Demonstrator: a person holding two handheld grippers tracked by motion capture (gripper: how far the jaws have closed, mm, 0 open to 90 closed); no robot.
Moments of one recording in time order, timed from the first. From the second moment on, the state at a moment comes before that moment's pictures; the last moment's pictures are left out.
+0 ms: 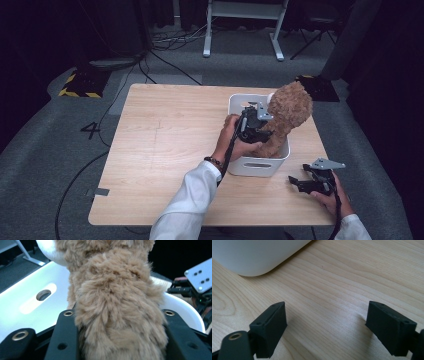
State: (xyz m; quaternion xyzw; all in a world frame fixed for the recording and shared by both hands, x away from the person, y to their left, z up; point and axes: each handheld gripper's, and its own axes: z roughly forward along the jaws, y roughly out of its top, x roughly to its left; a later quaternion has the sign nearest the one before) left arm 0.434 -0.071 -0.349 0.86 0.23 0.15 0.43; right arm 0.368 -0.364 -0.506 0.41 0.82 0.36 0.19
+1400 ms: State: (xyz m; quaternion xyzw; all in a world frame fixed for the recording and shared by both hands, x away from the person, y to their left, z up) left arm 0.436 -0.061 -0.354 0.94 0.16 0.12 0.29; right arm 0.368 -0.364 -0.506 0.41 0.82 0.36 0.19
